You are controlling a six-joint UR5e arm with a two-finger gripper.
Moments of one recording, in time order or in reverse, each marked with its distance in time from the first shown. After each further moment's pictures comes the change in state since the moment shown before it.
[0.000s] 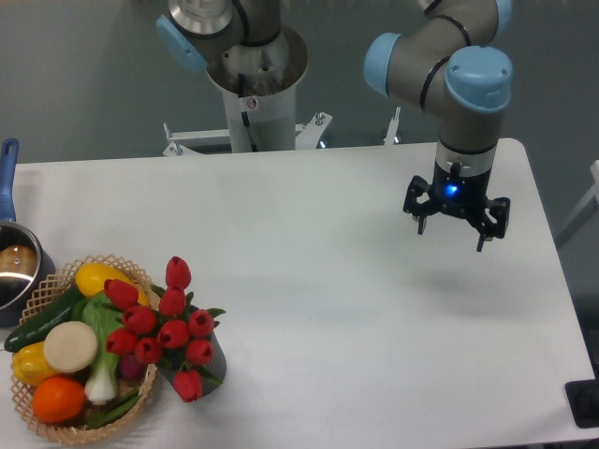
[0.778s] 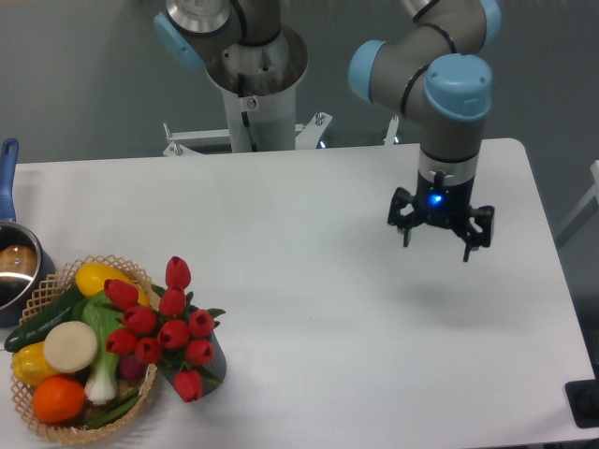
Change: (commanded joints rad) arm -0.100 -0.003 -0.015 0.113 -0.101 -0.196
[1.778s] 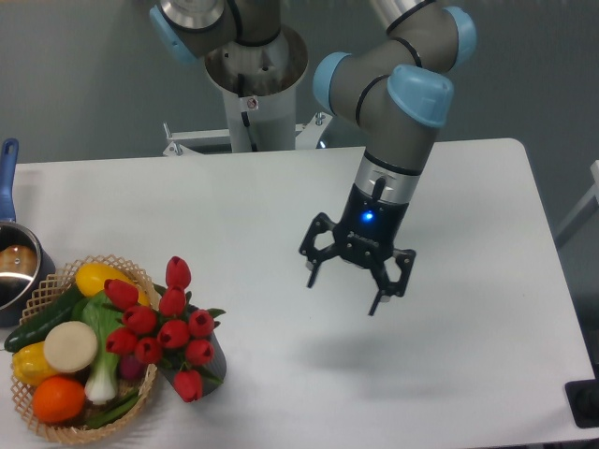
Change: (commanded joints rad) arm -0.086 -0.002 0.009 0.012 -0.587 -0.066
